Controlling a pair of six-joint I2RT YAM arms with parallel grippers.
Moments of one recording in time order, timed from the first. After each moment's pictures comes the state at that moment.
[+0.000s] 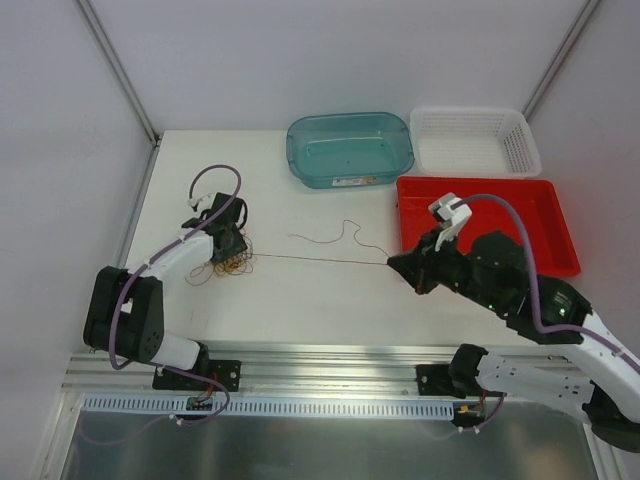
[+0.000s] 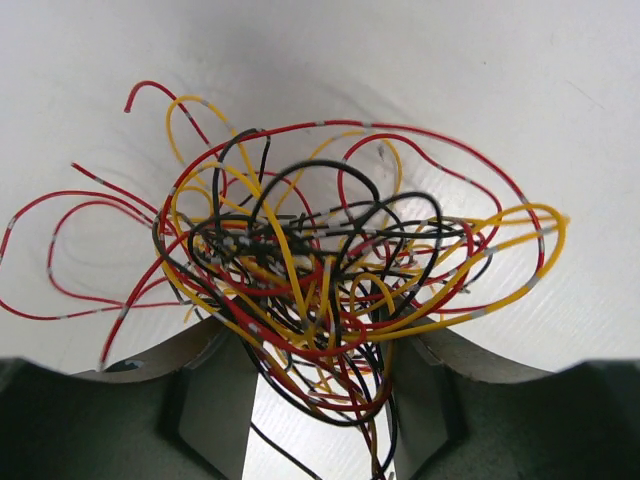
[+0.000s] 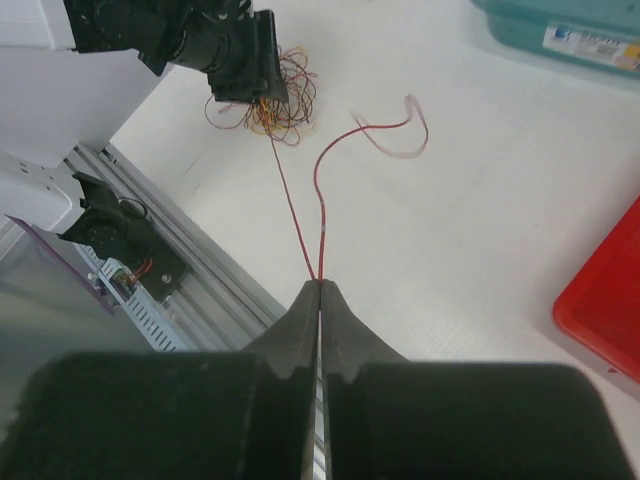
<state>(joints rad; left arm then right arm) -0.28 1.44 0.84 -0.51 -0.37 -0.73 1.01 0.74 1.14 -0.74 0.15 0.38</state>
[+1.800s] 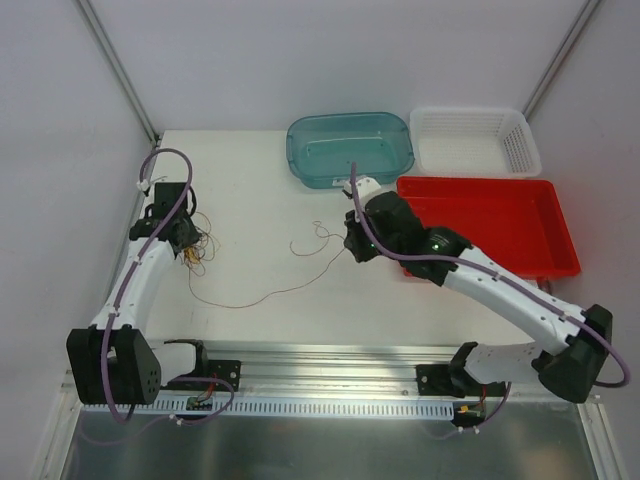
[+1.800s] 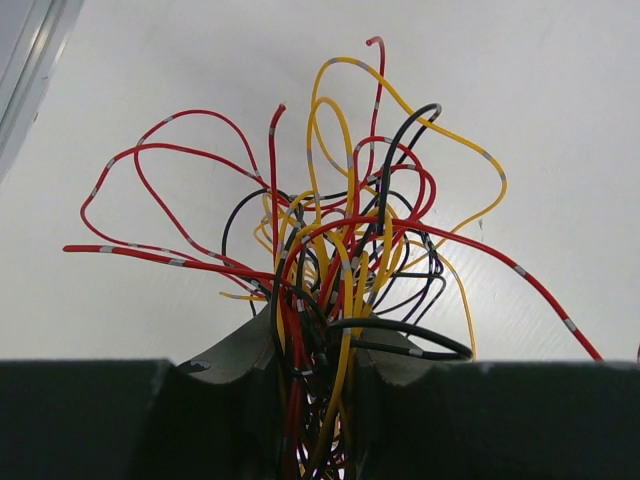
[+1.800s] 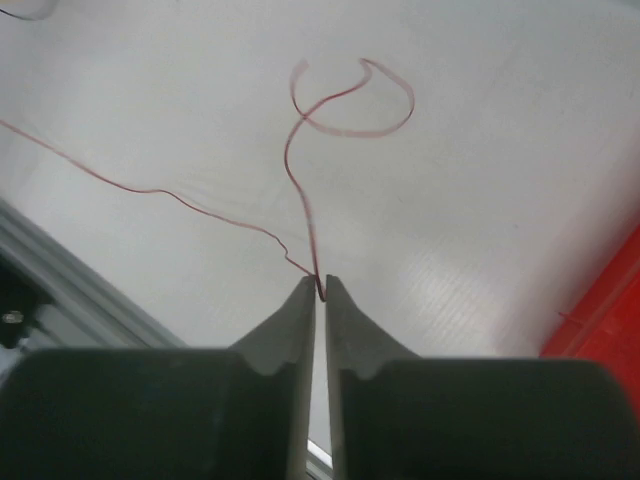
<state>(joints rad) 0.02 1.19 0.93 -0.65 -0.32 -0.41 0.91 1.22 1.19 -0.57 0.12 0.27</state>
